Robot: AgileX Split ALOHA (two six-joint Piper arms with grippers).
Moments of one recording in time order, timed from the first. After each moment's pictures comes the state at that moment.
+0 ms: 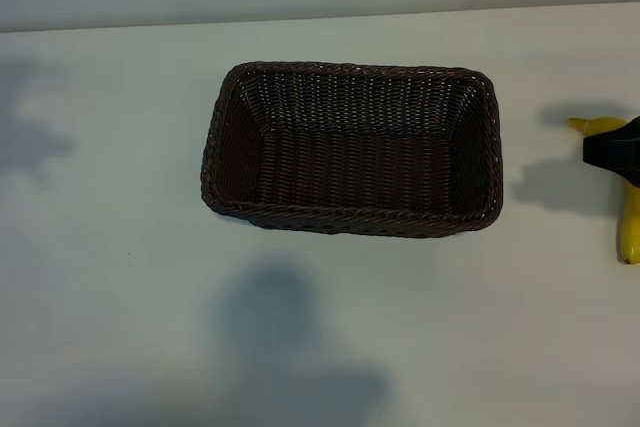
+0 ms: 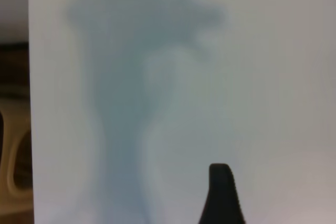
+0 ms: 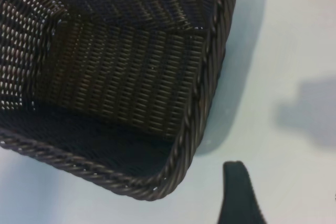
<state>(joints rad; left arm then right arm) -0.04 1.21 -1.27 0.16 1.17 -0.01 -0.12 1.20 -0.64 0.92 0.66 -0.85</state>
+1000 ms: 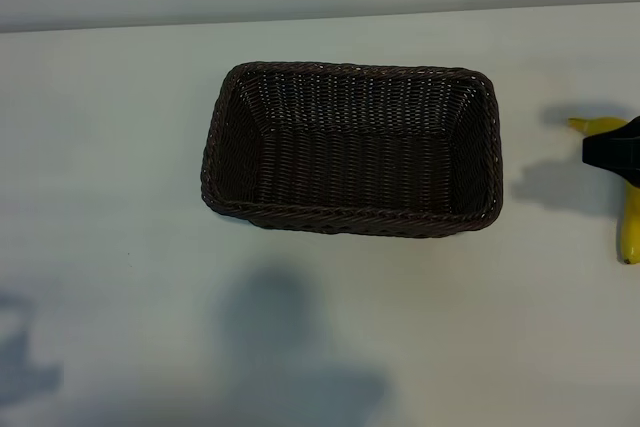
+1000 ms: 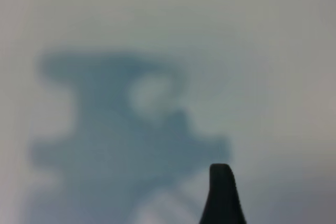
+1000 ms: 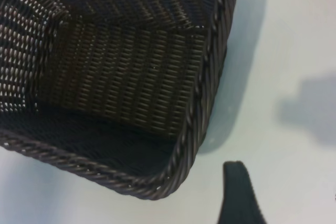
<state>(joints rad) -0.04 0.22 -0.50 0.03 1.05 -0.04 -0.12 1.20 -0.64 0.92 0.66 -0.83</state>
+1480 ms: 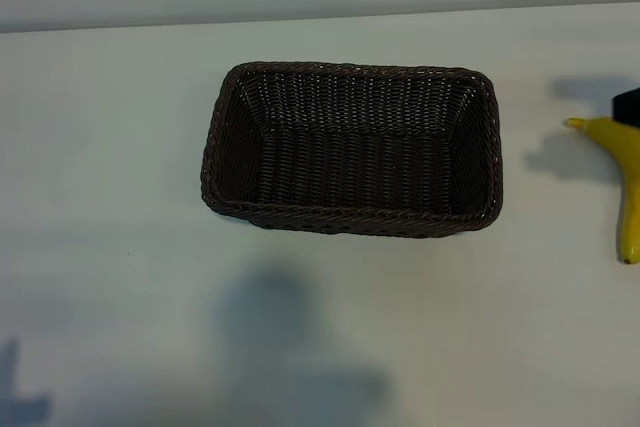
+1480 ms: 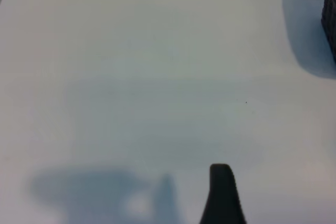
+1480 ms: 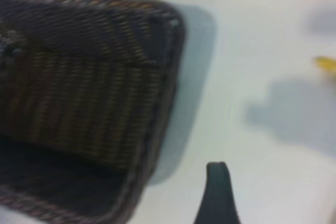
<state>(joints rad) -0.04 -0.01 -0.50 0.03 1.05 -0.04 -0.12 1.25 -0.81 0.61 0.63 -0.60</state>
